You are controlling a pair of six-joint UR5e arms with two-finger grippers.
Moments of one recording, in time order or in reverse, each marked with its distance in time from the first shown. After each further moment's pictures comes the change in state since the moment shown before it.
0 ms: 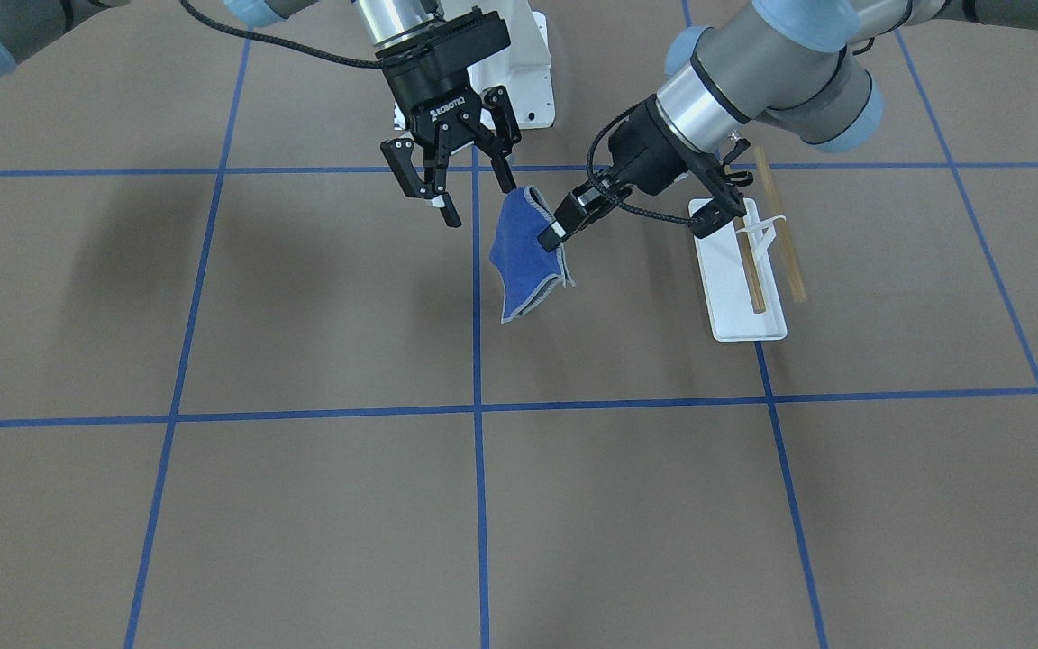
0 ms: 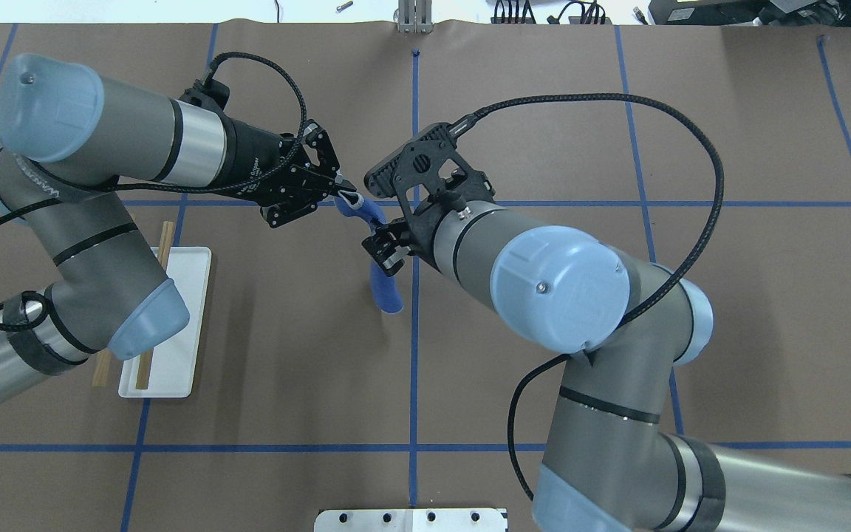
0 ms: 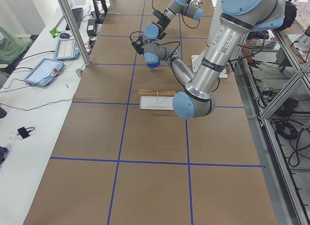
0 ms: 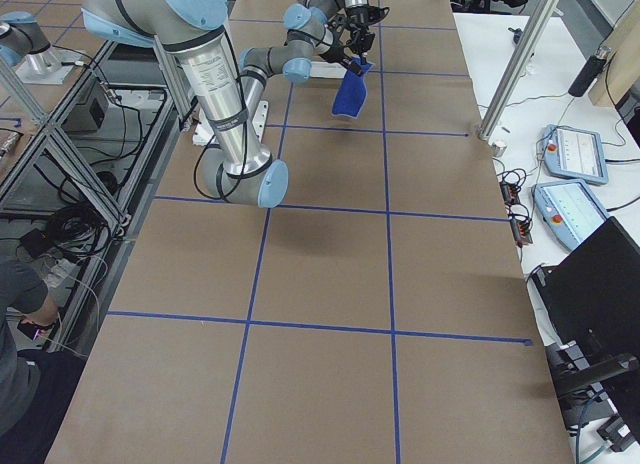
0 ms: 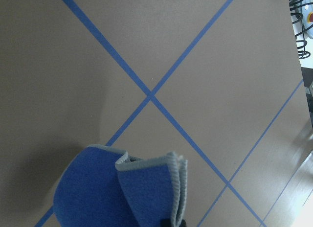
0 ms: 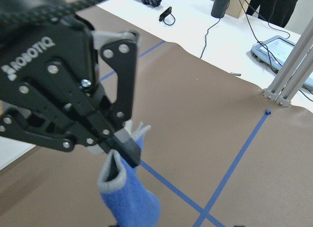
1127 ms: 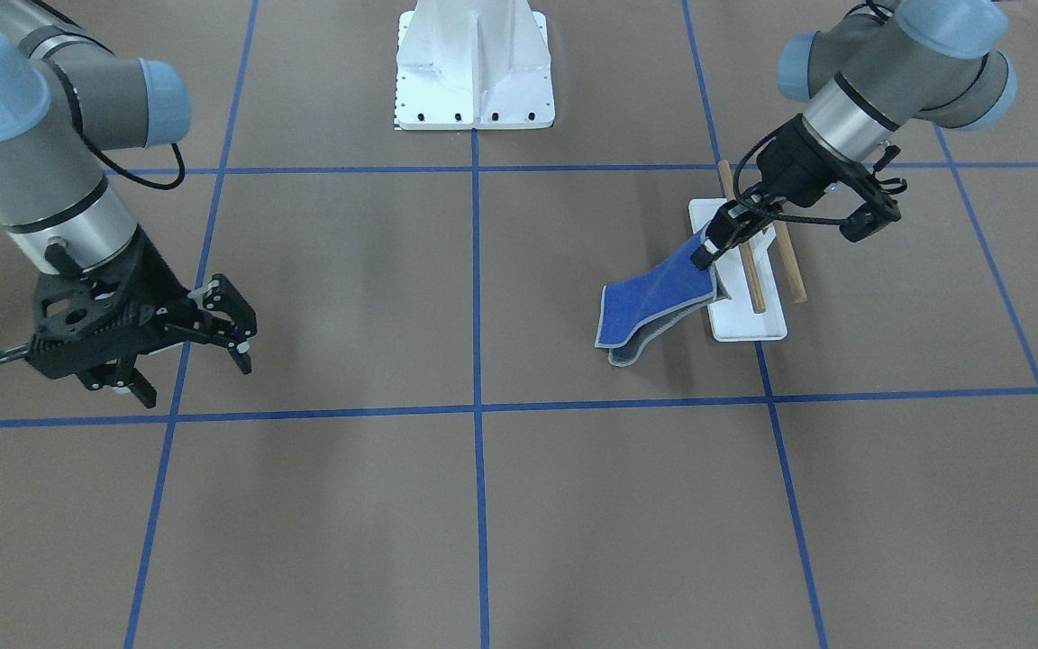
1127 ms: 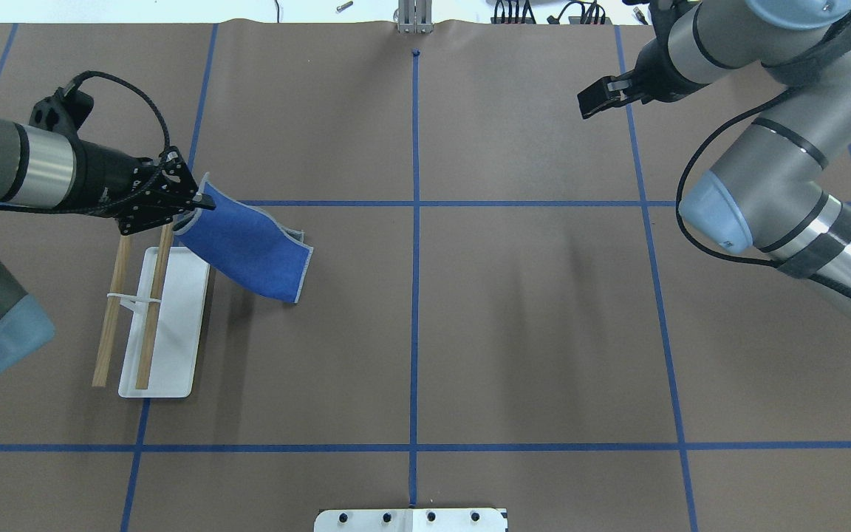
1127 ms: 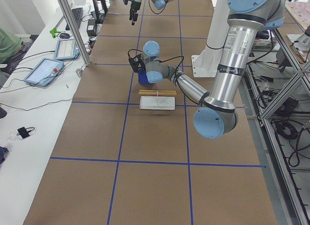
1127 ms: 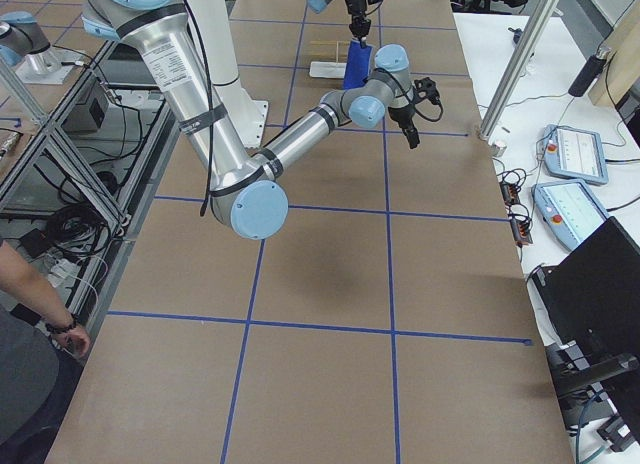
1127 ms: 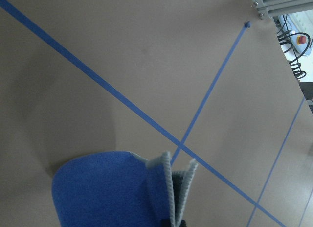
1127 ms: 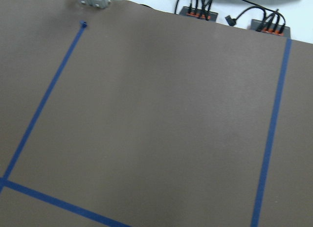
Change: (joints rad) left arm -0.110 0.316 -0.078 -0.003 -0.034 0.351; right arm 0.532 -0.134 -0.266 -0.005 0.627 0.083
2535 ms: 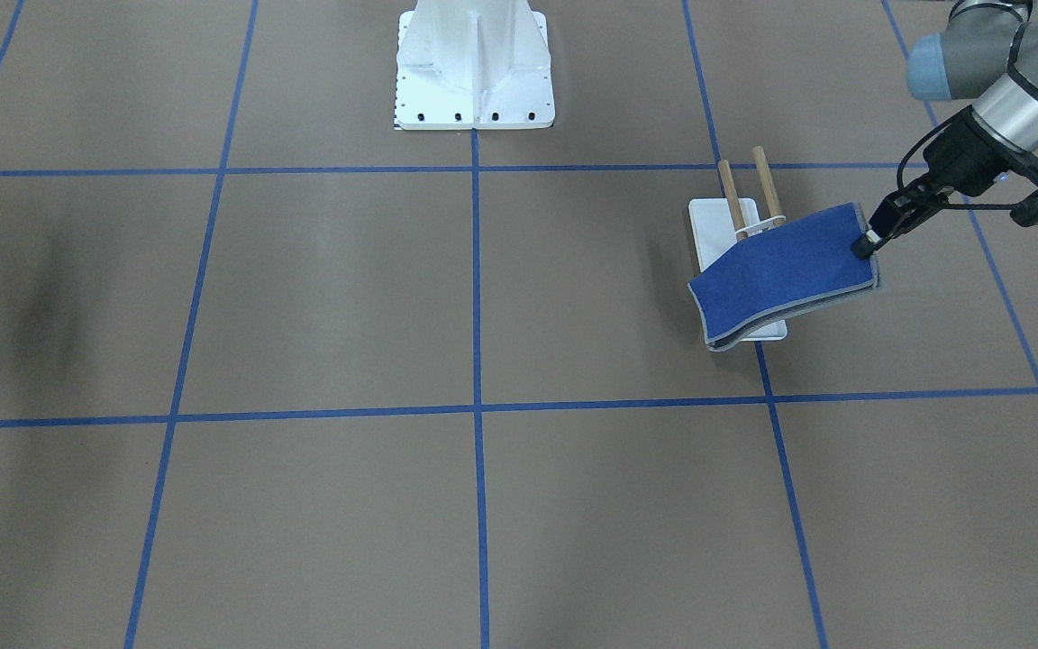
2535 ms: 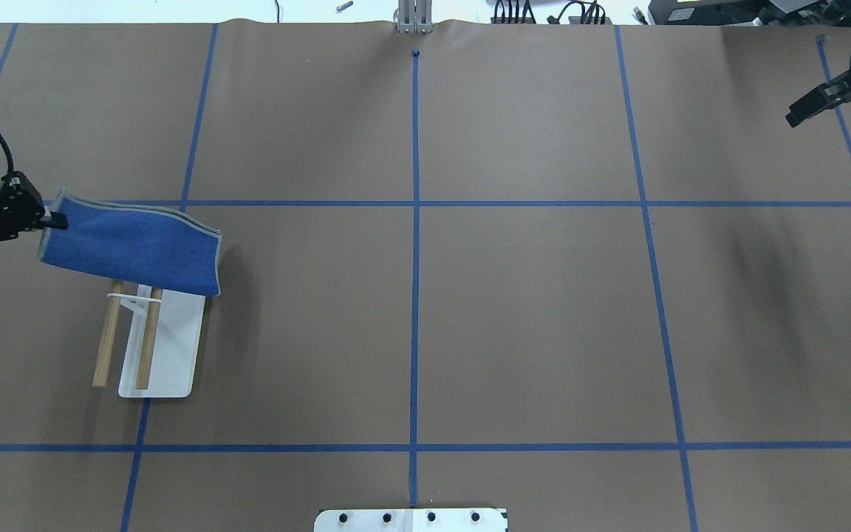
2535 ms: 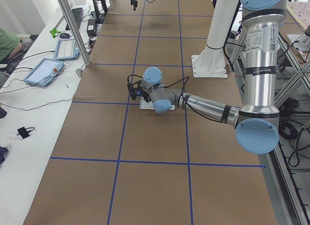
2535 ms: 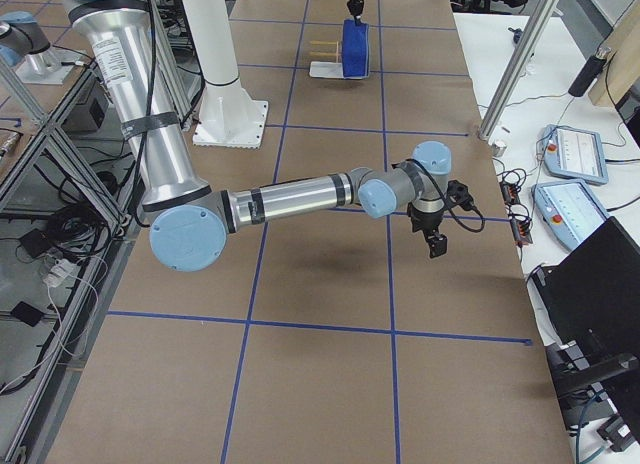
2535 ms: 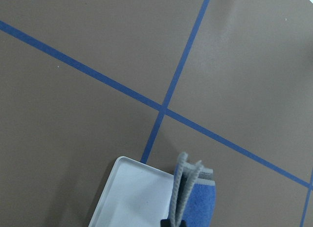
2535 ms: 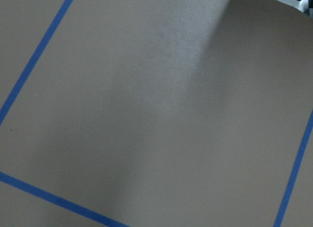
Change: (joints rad) left arm -0.189 0.240 0.031 -0.103 -0.163 0.277; right arm 0.318 -0.208 -0.220 -0.002 0.172 -0.590
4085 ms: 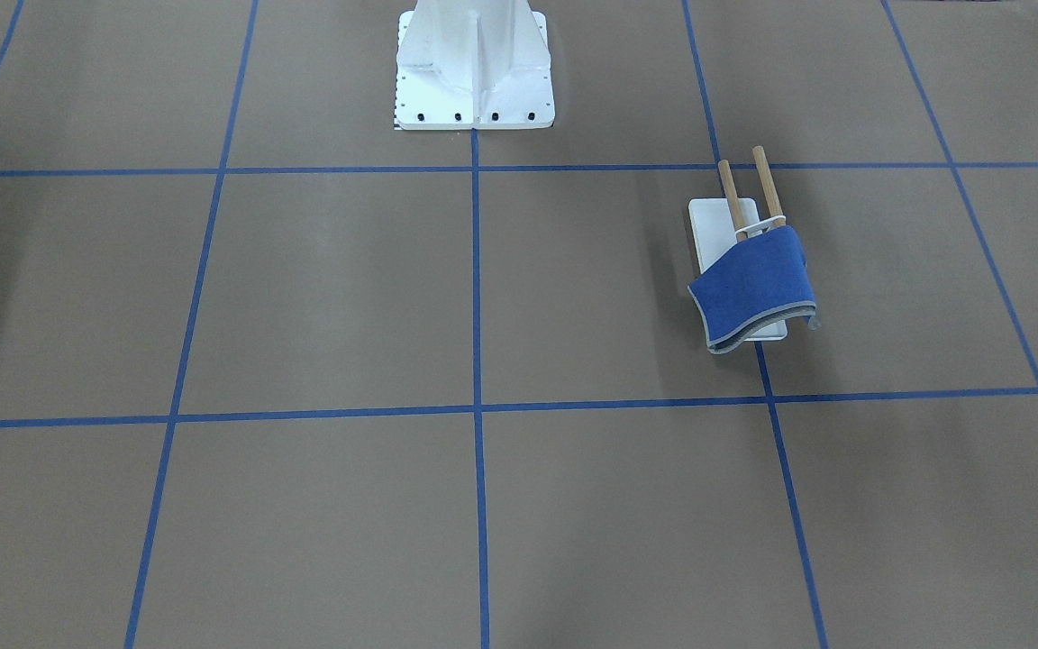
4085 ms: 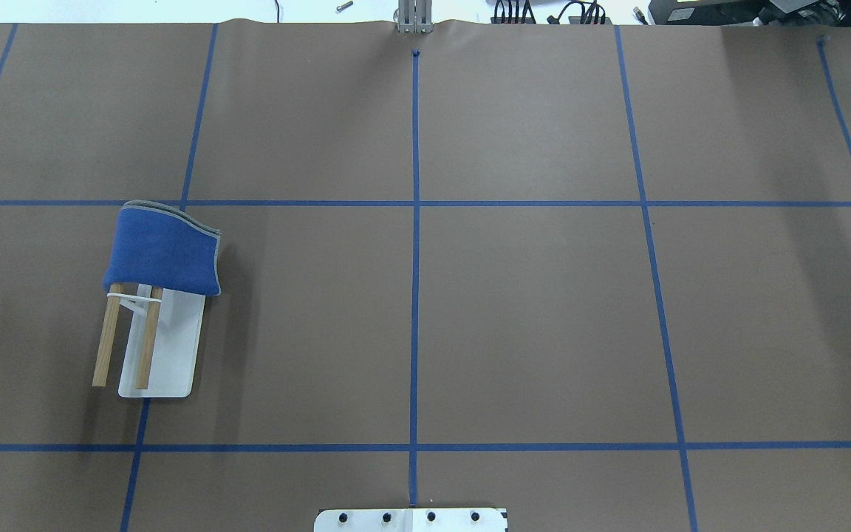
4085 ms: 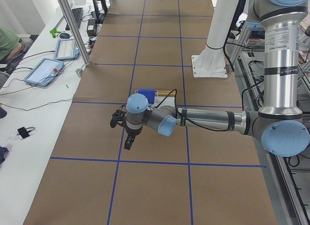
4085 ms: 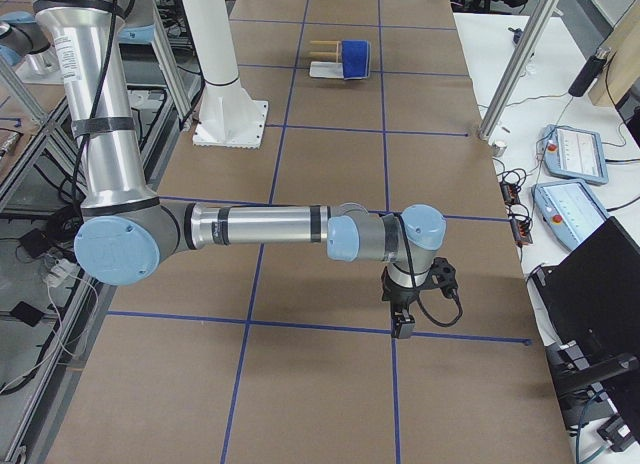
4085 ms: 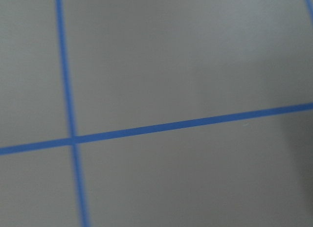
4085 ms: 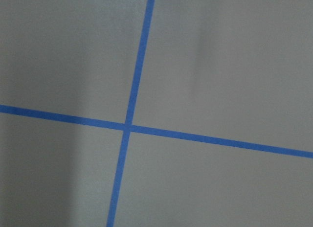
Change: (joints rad) left arm -0.419 0.039 0.140 0.569 0.016 1.515; right arm 0.229 -0.136 0.007 -0.335 -0.032 -0.216
